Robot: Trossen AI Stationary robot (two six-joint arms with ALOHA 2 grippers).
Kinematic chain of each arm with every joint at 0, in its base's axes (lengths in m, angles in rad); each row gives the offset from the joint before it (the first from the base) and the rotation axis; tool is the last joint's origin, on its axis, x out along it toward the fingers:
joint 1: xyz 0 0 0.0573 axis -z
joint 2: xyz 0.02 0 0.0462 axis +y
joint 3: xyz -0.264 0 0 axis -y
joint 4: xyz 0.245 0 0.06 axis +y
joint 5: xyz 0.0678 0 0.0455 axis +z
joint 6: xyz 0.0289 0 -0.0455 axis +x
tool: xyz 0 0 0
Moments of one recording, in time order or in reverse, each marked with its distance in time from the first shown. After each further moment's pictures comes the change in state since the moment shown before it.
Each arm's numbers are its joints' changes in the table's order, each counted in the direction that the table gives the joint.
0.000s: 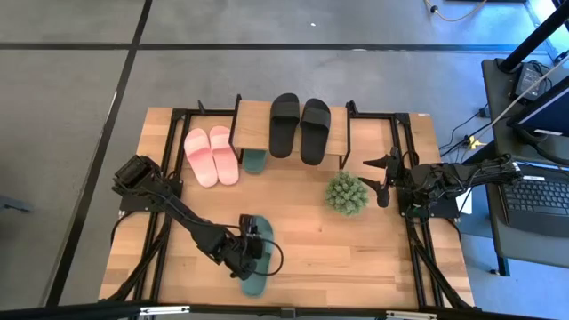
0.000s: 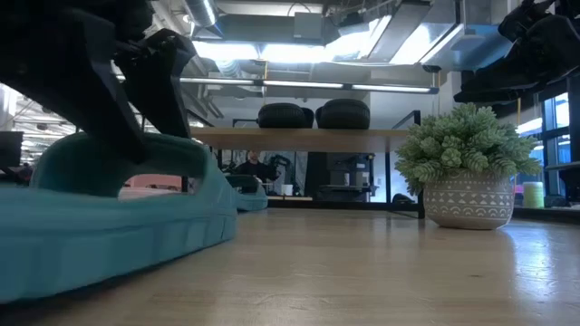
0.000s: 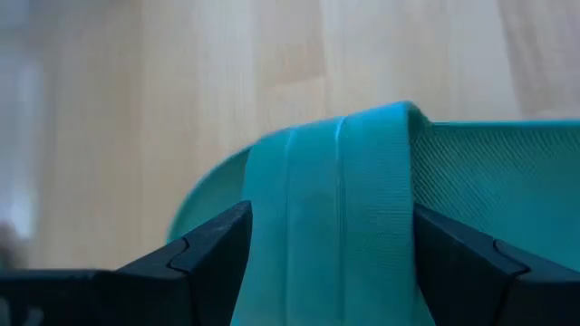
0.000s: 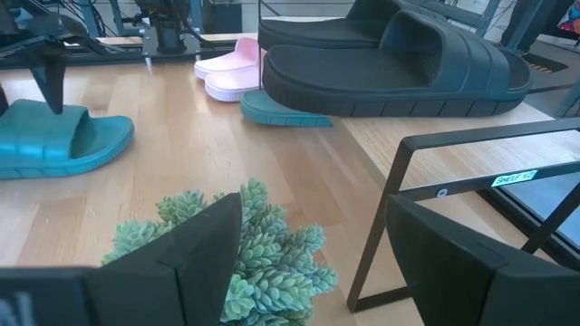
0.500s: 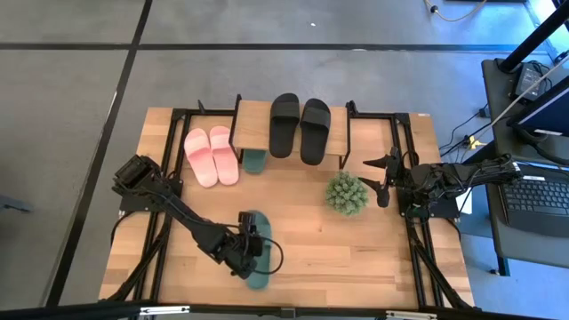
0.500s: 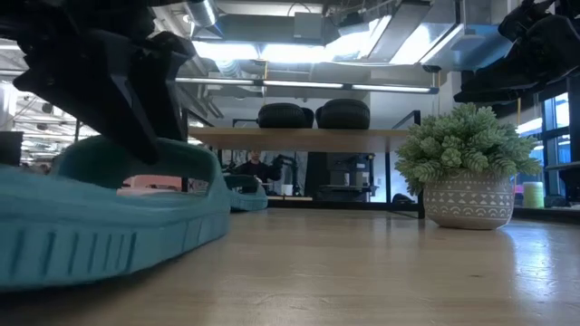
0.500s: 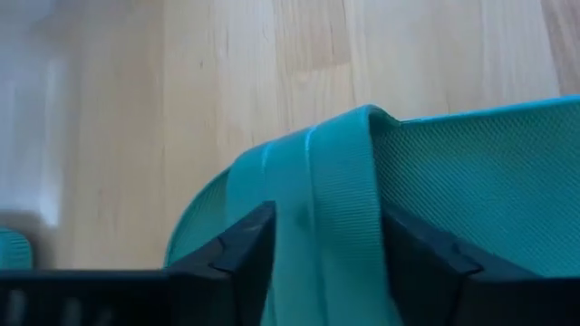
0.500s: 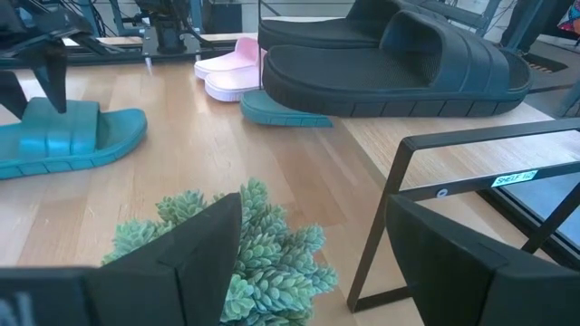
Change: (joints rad) left arm -0.007 0.000 0.000 0.034 0.025 0.001; right arm 0.000 0.000 0.000 0.000 0.000 0.000
